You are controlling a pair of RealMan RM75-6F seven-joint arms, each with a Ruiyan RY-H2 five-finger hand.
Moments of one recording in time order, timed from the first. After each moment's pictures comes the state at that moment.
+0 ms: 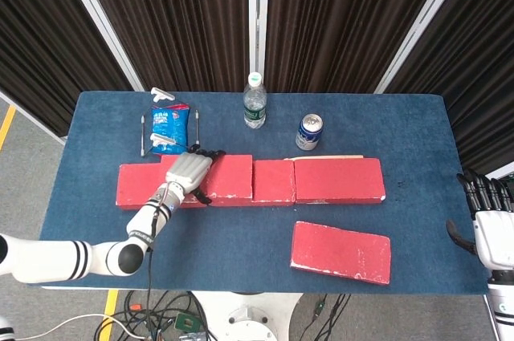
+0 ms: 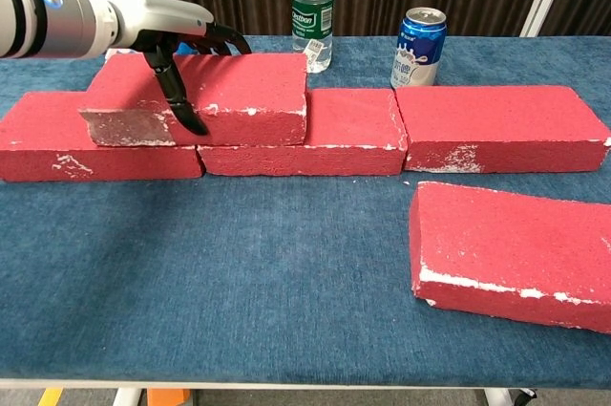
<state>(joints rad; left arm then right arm) -1.12 -1.36 -0.12 -1.71 0.47 0.86 0.52 0.09 -1.07 0.10 -1.58 -1.50 1.51 0.02</state>
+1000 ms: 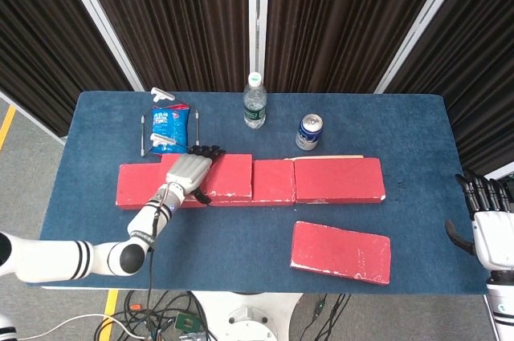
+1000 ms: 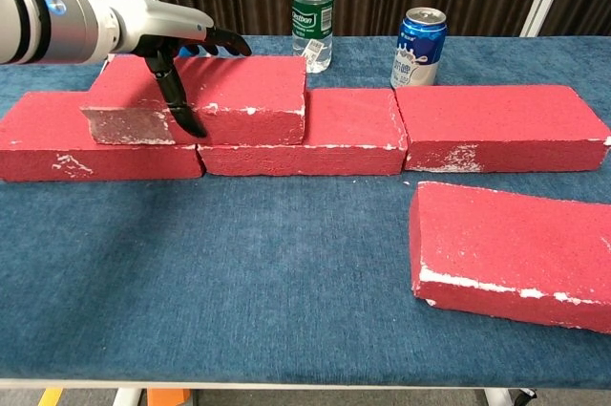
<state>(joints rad) -1.13 -1.37 -0.11 -1.71 0.46 0.86 0.50 0.09 -1.09 0.10 -1.57 -1.51 1.52 0.03</state>
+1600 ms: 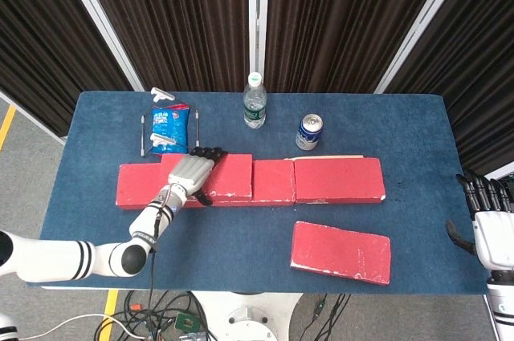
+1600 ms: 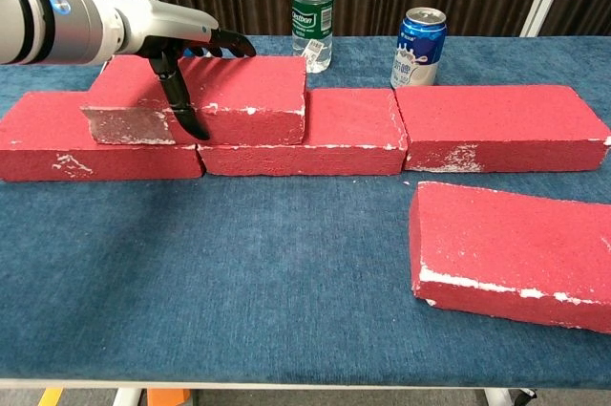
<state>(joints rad) -1.14 -1.37 -0.11 -1.72 0.44 0.87 0.51 0.09 -1.09 0.10 -1.56 -1.51 1.51 0.03</state>
